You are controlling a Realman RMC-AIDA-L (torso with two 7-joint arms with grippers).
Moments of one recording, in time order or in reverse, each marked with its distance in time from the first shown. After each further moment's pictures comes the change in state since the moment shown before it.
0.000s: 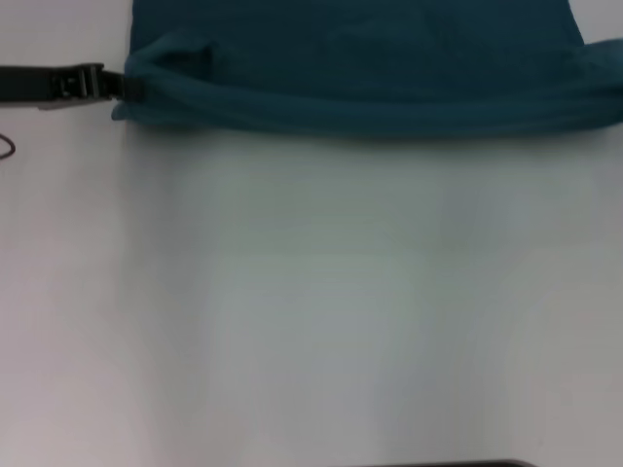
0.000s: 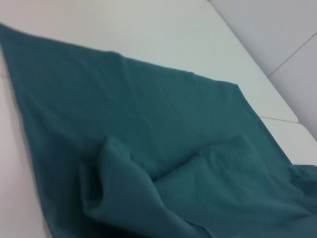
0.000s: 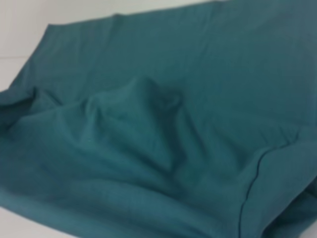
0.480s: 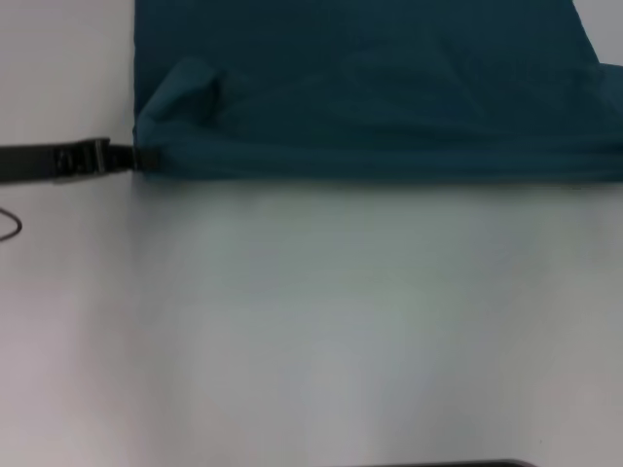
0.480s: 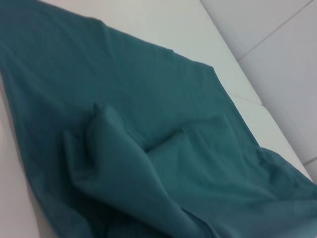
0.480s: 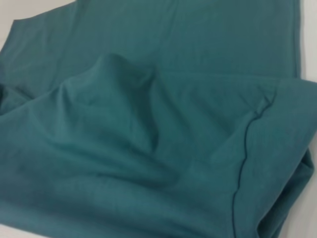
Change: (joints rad) left arm 0.130 -0.054 -0.007 -0.046 -0.059 0.141 0.033; right arm -0.100 0.017 0.031 0.002 0.002 -0.020 -0.018
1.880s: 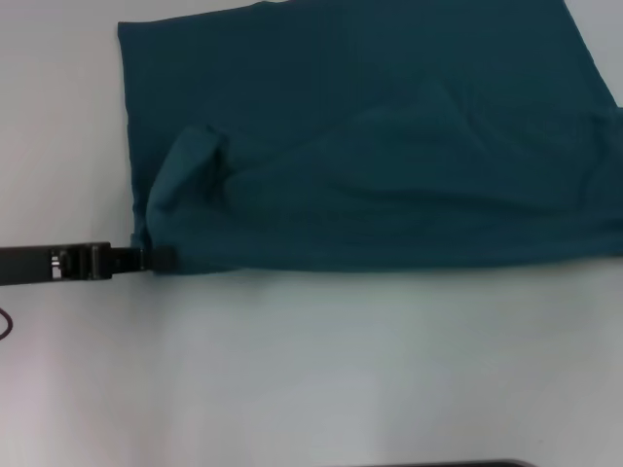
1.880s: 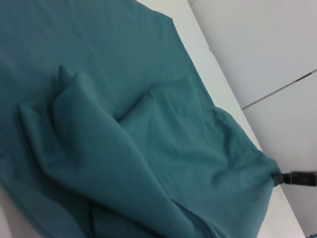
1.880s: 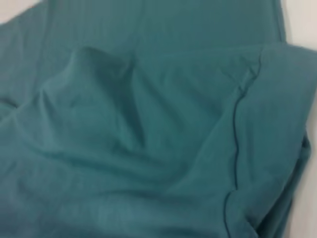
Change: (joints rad) left arm 0.134 -0.040 -0.010 -0.062 -0.003 0.256 0.057; right arm -0.102 -0.011 0.046 0.010 0.004 -0.120 -0.034
